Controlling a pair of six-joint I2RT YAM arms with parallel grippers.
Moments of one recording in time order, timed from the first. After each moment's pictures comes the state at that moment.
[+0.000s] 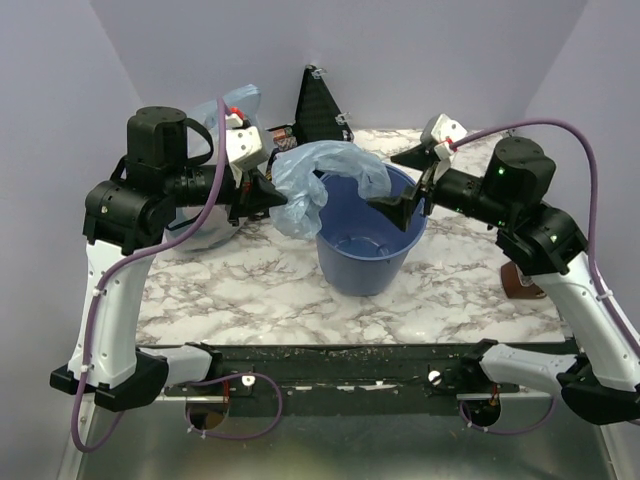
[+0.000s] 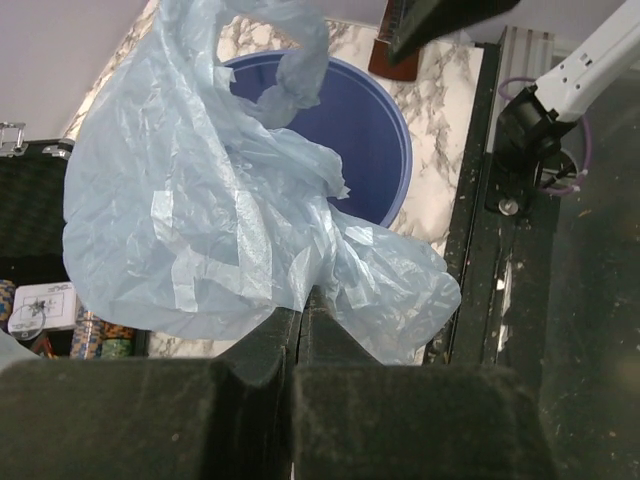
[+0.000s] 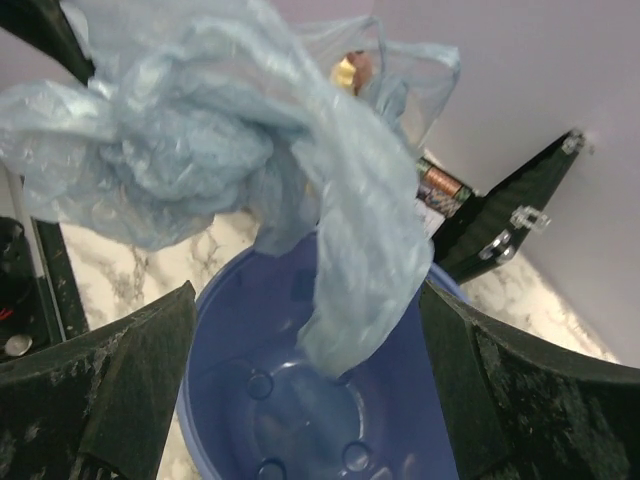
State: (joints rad) left arm -0.33 1.26 1.95 -1.18 0.90 0.43; right arm 0.64 1.12 1.58 -0.54 -0.39 -0.23
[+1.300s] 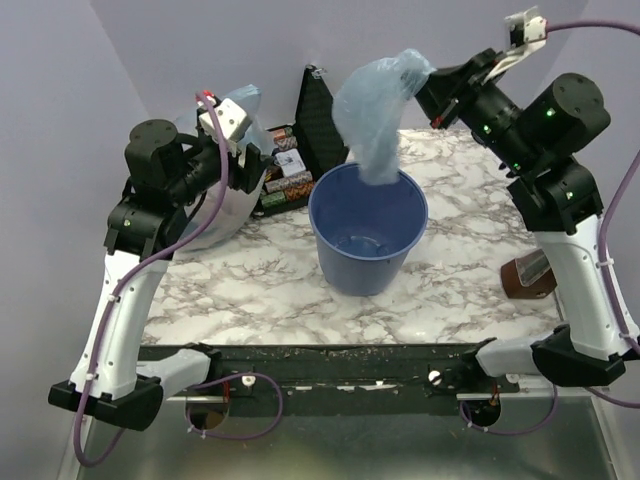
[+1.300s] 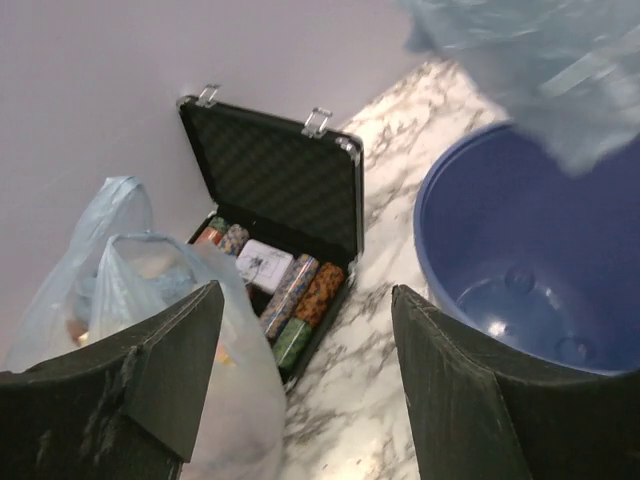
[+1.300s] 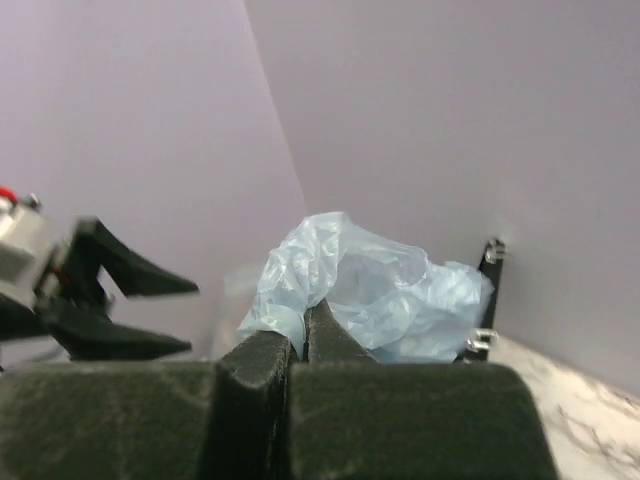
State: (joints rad) left arm -0.28 1.13 1.61 -0.62 0.41 0.26; right arm 0.51 1.31 1.88 -0.34 -0.21 0.21
